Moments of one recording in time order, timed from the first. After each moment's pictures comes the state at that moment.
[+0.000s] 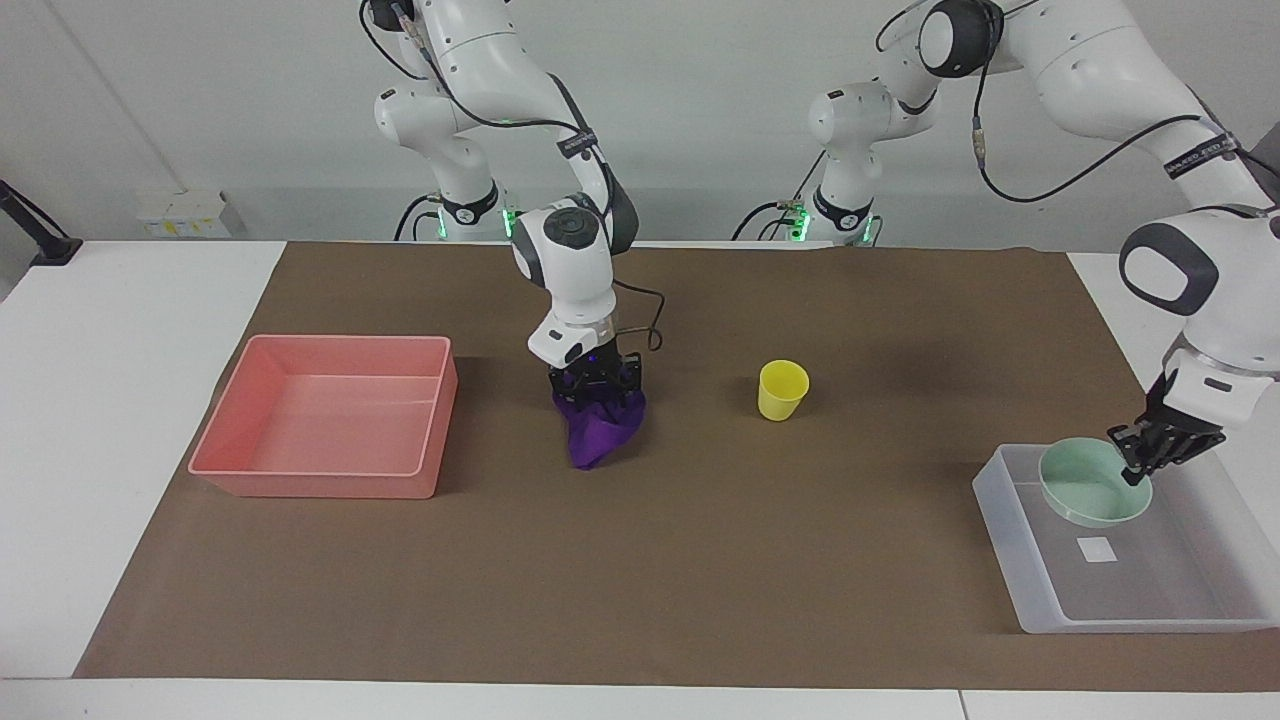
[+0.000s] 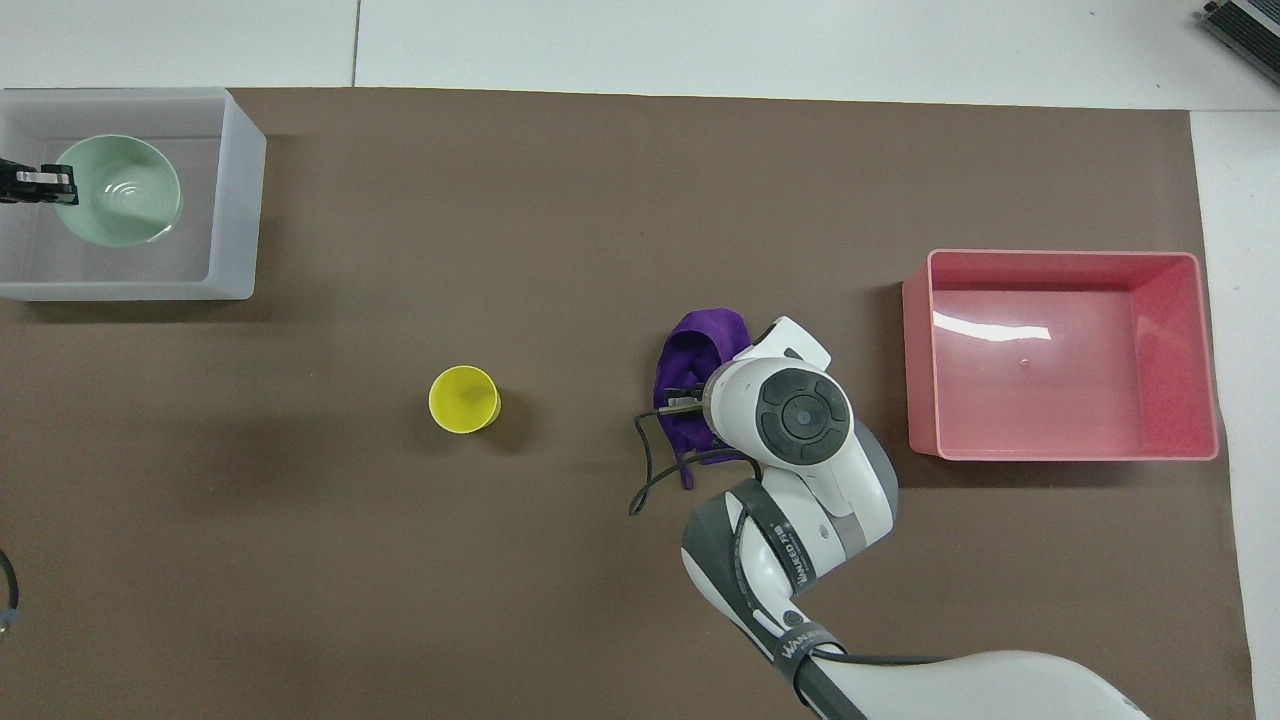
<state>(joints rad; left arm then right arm) 0.19 0.50 0.01 -1.41 -0.02 2.18 0.21 0.53 0.26 -0.03 -2.12 -0.02 2.56 0.46</state>
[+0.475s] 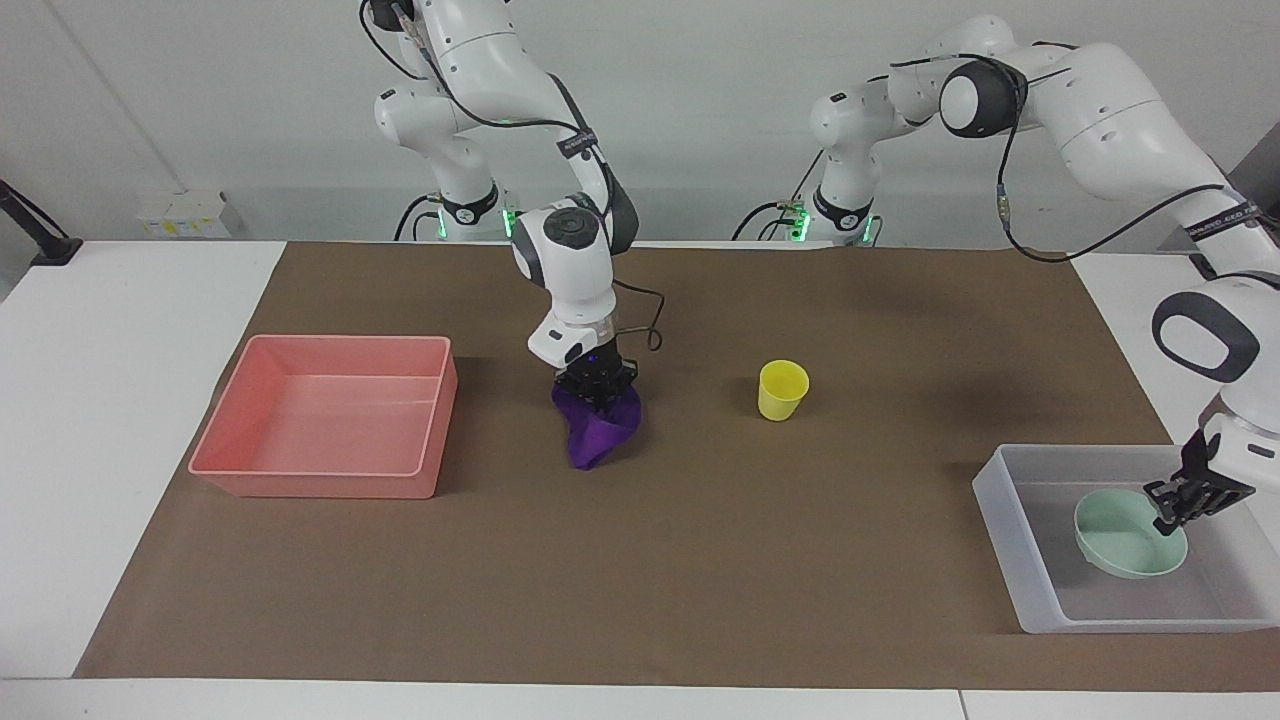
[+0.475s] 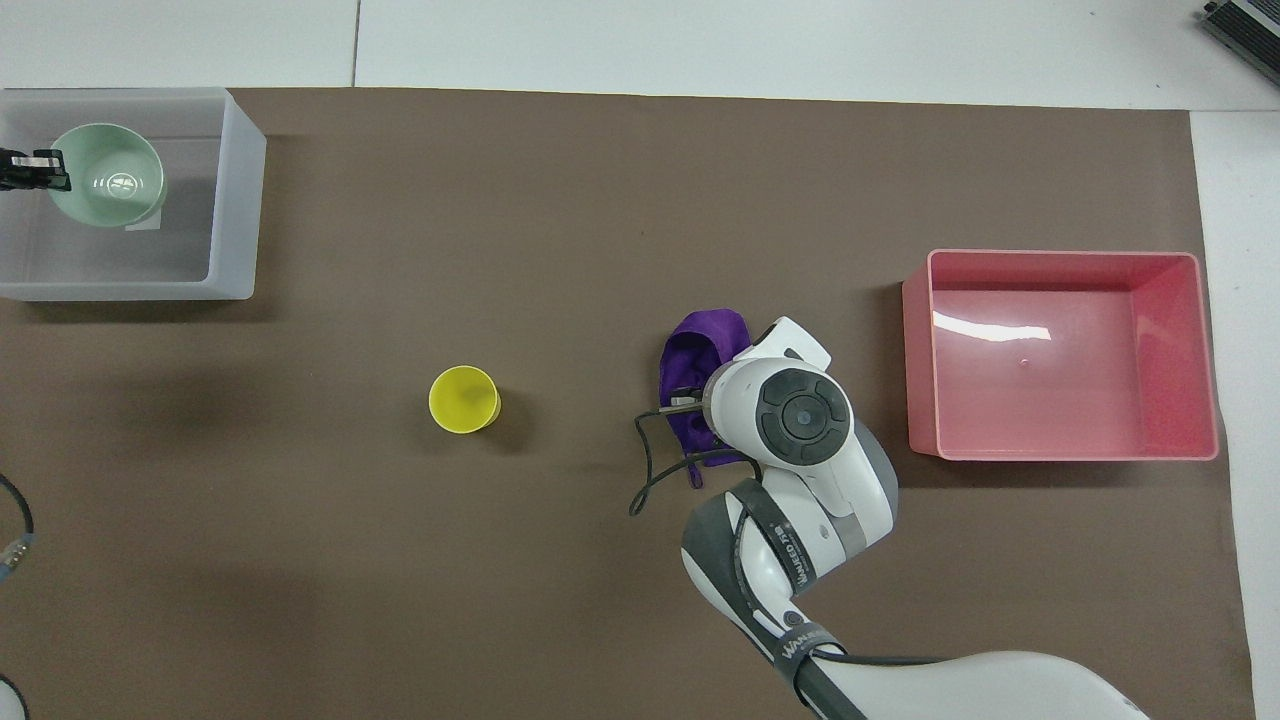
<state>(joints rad) 0.29 0.68 -0.04 -1.25 -0.02 2.19 0.21 0.53 0.26 -0.03 -2.12 -0.02 2.56 0.46</state>
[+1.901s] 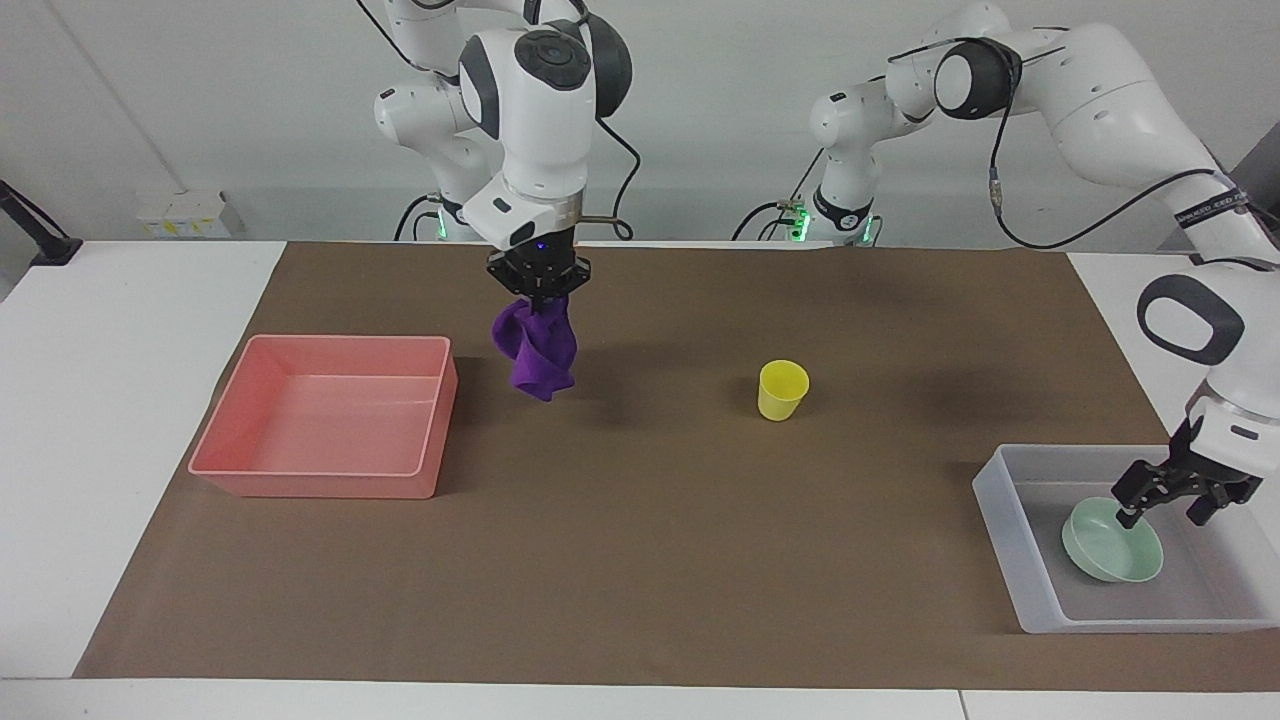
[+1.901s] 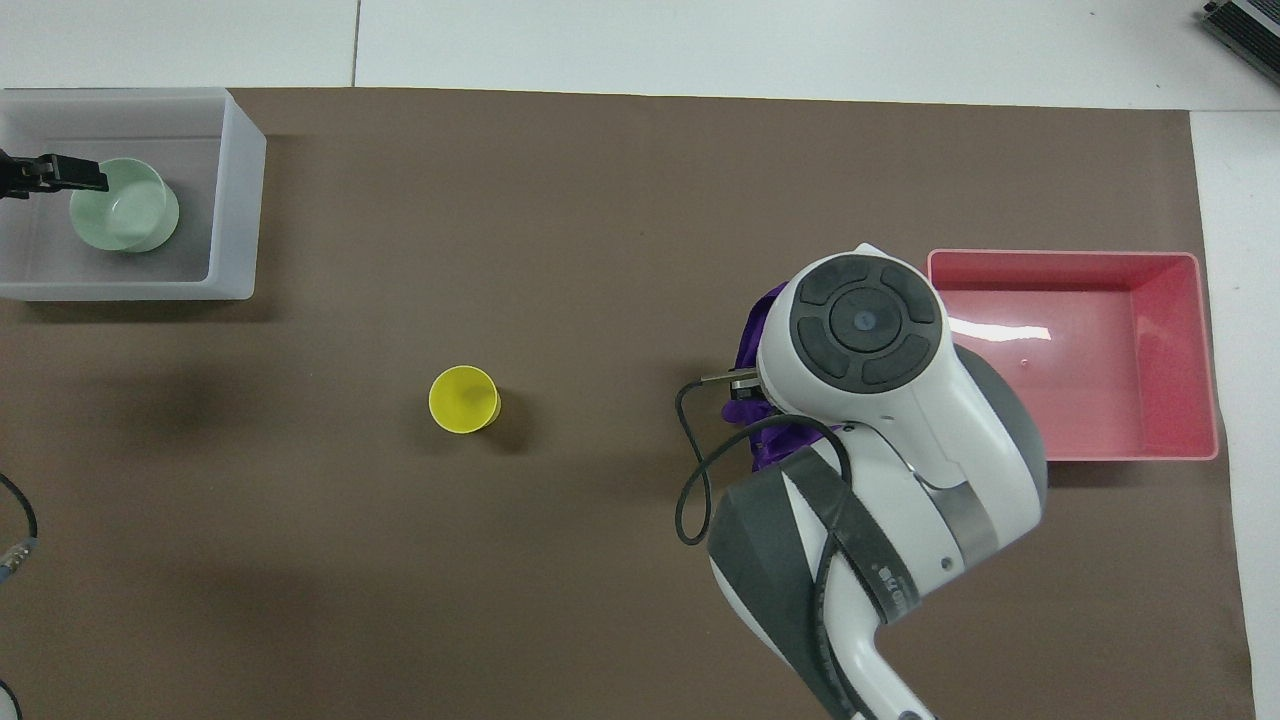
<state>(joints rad) 0.24 0.54 -0.07 -1.39 -0.04 2.24 0.27 0.49 0.07 -0.05 -1.64 -0.15 1.65 0.46</state>
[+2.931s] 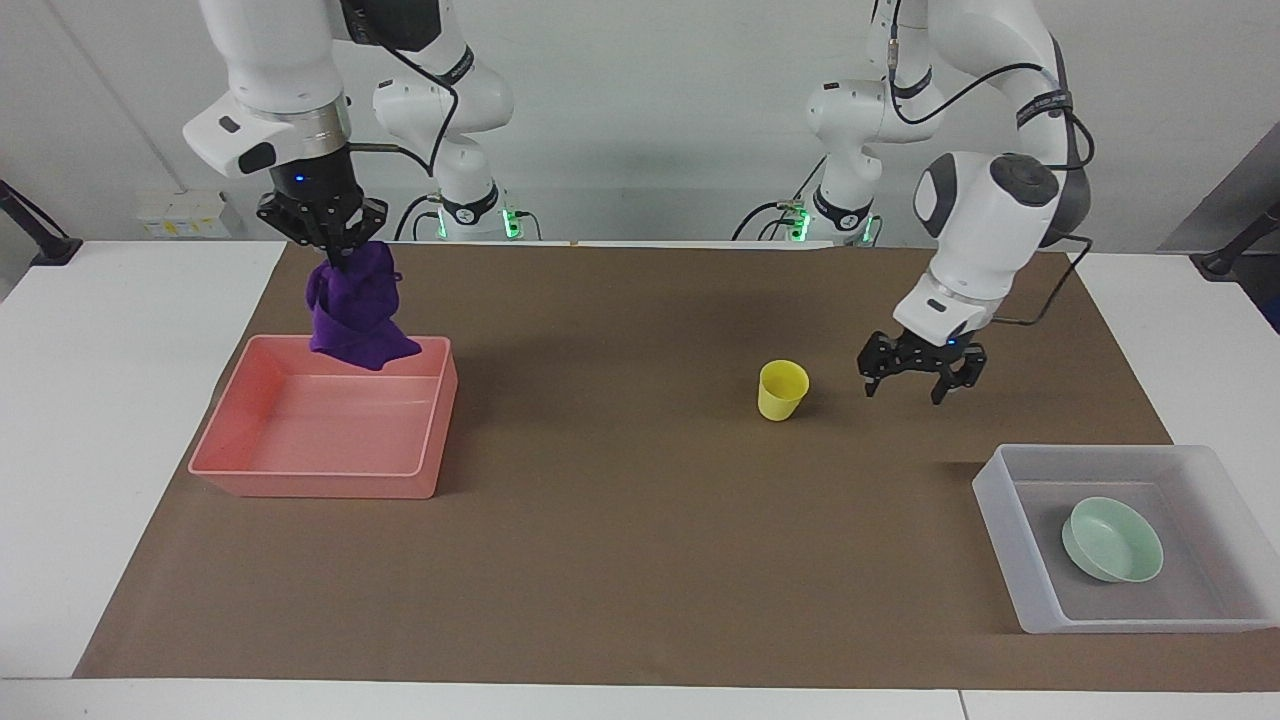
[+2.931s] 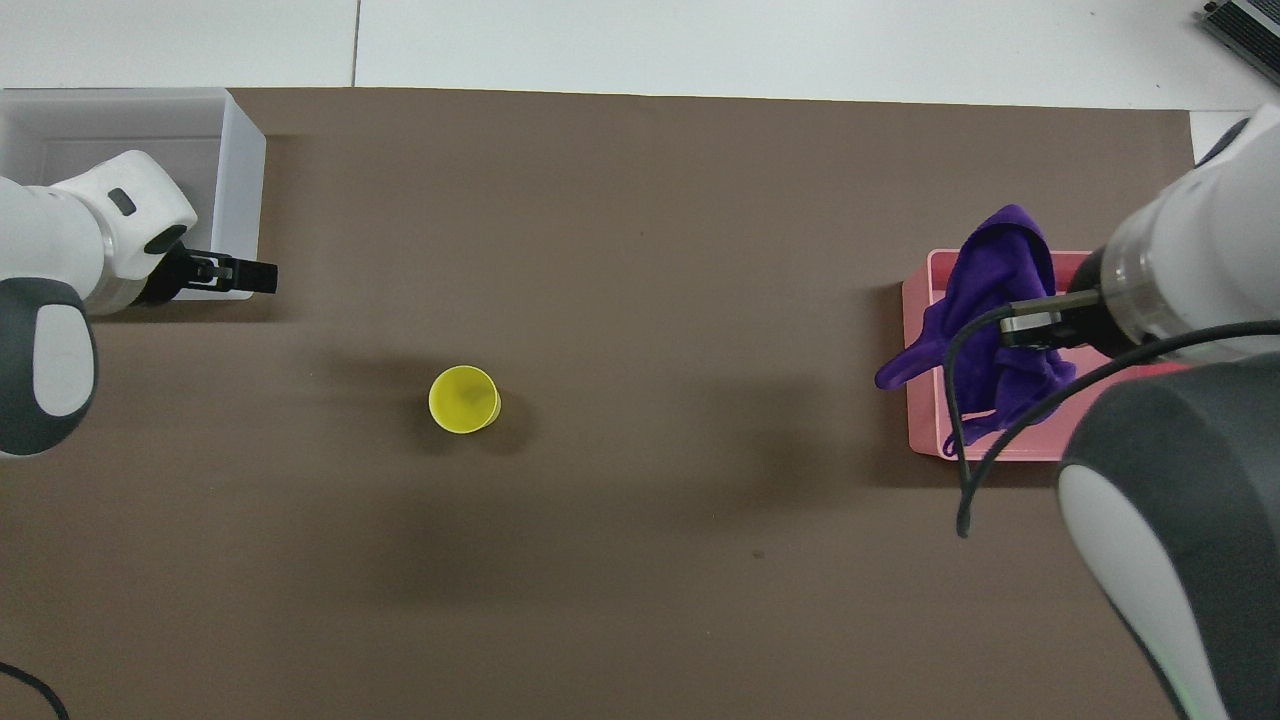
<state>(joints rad) -0.17 0.05 -0.08 -2.04 -0.04 2.23 -0.04 0.11 0.00 -0.06 -1.52 -0.17 1.52 -0.05</state>
